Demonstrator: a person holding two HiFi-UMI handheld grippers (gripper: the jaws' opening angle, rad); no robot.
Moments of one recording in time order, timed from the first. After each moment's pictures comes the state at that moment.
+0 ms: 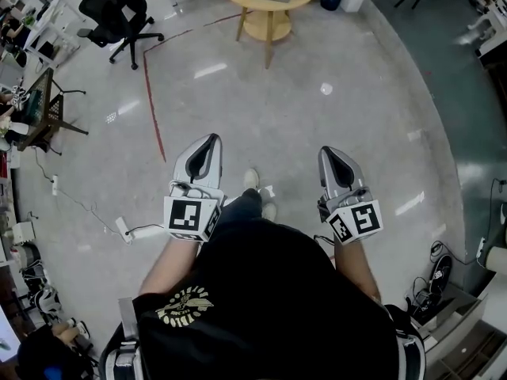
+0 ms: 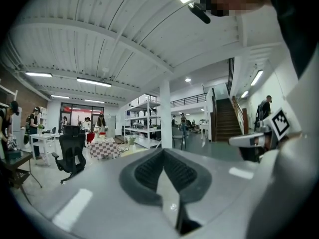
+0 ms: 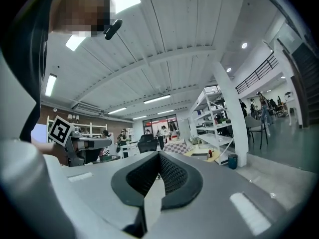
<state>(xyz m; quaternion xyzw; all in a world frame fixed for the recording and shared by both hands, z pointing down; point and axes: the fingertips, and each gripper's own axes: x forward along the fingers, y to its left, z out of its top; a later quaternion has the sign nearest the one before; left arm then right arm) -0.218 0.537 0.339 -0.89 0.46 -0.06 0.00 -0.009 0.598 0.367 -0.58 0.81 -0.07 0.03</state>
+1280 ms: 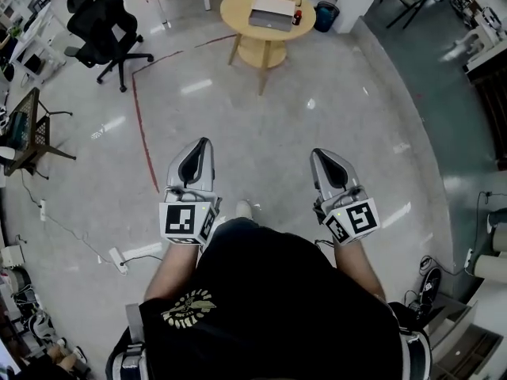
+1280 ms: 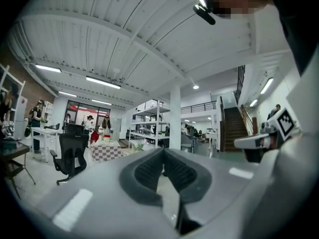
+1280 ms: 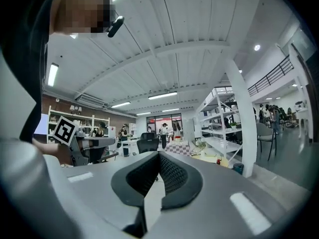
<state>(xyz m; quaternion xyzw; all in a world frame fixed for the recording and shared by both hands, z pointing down) -0.273 0.357 0.325 -0.88 0.48 -0.01 -0.01 -0.062 0.422 0.336 -0.56 0.83 -0.04 -0.01</state>
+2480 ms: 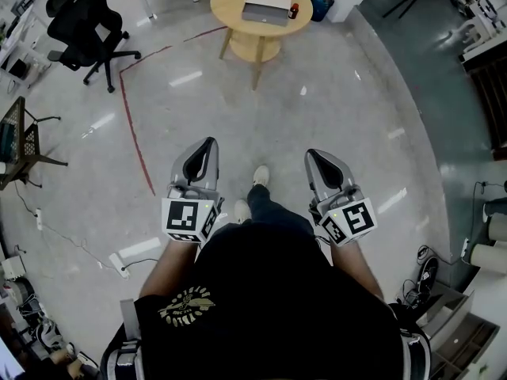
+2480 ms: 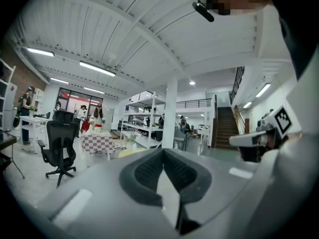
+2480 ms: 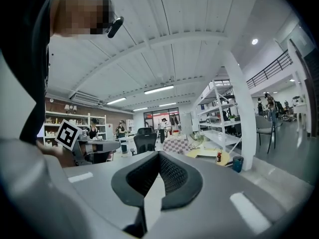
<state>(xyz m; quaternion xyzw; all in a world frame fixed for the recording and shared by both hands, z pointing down) -0.259 0.275 0.365 -0.90 0.43 -0.04 -0.05 -0.075 0.348 0.361 -0.57 0.82 -0.08 -0.02</state>
